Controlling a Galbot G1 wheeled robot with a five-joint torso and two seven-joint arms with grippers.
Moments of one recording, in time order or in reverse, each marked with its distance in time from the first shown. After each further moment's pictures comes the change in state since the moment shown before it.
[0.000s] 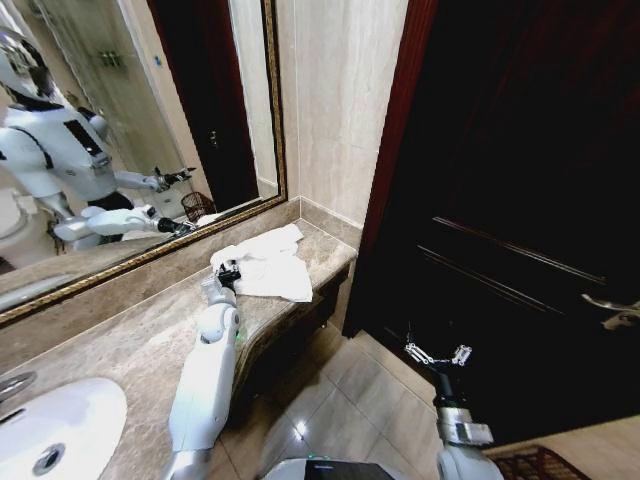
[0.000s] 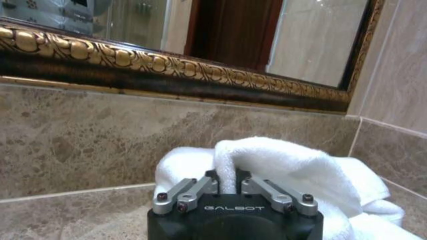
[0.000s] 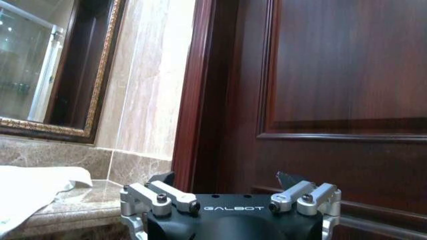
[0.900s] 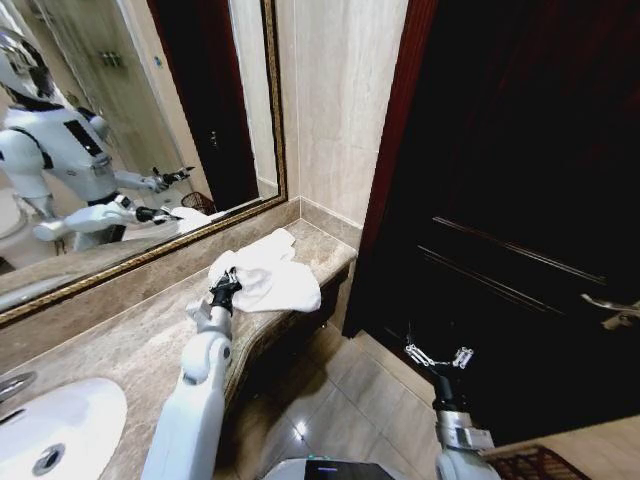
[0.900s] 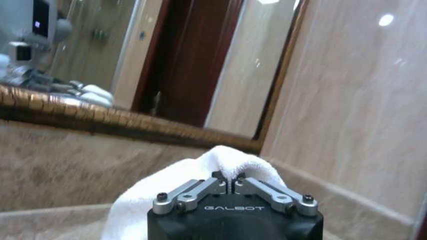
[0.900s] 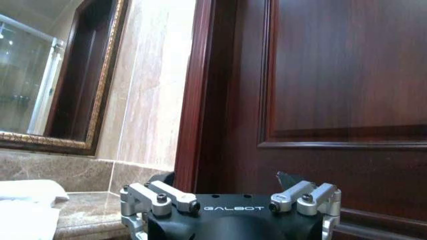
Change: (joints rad) left arm 0.364 -0.024 0.002 -0.445 -0.103 -0.107 0.155; right arm -0.012 0.019 -0.006 0.018 0.011 0.030 -0.011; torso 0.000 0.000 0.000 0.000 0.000
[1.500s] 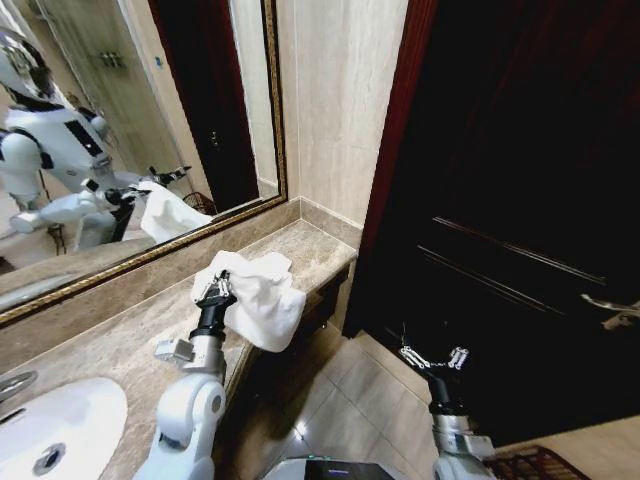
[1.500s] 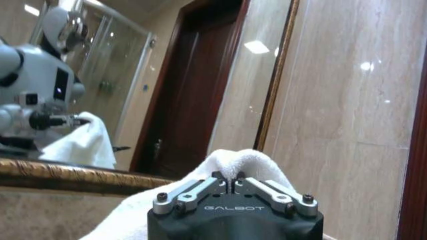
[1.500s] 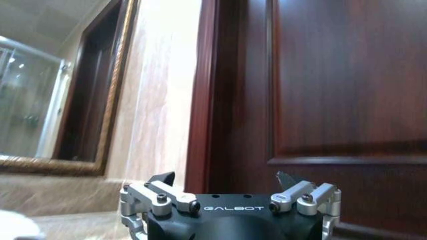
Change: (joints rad) left arm 0.252 -0.068 0.024 -0.272 0.120 -0.143 -0.019; right arm -0.028 0.023 -0.014 0.069 0.024 0.014 -0.028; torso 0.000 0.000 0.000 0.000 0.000
